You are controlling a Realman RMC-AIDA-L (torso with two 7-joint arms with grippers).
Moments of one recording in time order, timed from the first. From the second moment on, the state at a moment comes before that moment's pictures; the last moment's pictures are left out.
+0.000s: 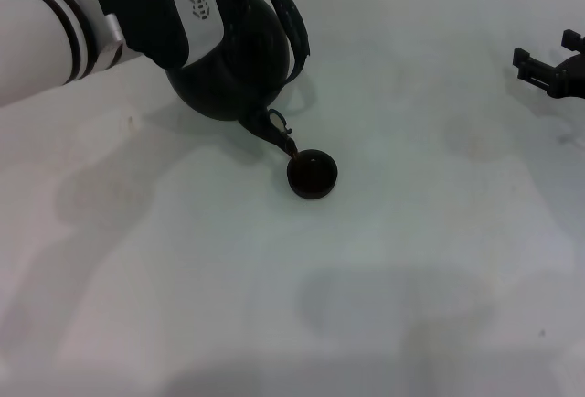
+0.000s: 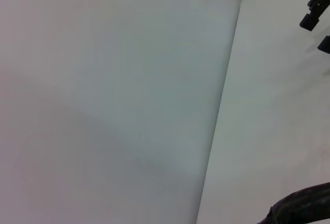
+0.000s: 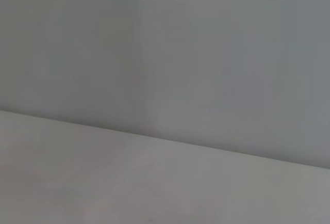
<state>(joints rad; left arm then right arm) -0.32 -2.08 1.73 1.35 2.16 0.54 -1.49 0.45 2.01 -0.88 -0.29 1.86 0.83 -2.26</state>
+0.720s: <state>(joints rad) -0.25 -2.08 1.75 1.38 2.15 0.50 -1.56 0.45 2.01 -0.88 -0.29 1.86 0.81 -2.26</state>
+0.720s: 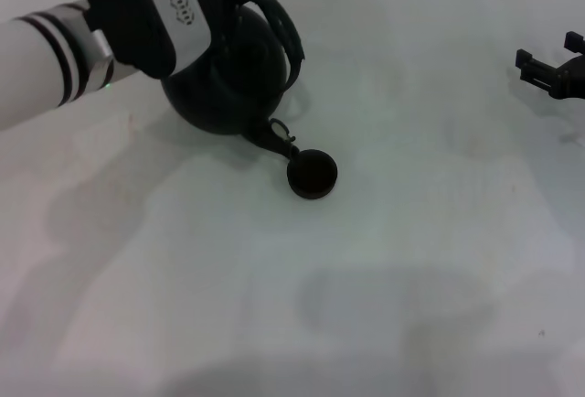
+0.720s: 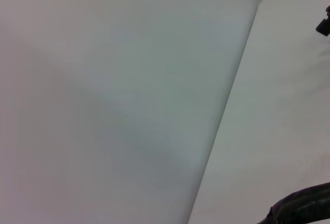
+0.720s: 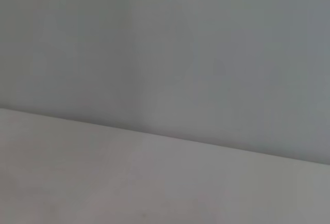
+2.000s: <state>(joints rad) 0.00 -2.08 1.74 1.49 1.79 0.36 -1.59 0.47 2.00 -0.89 -0.29 1.85 0.78 -2.25</state>
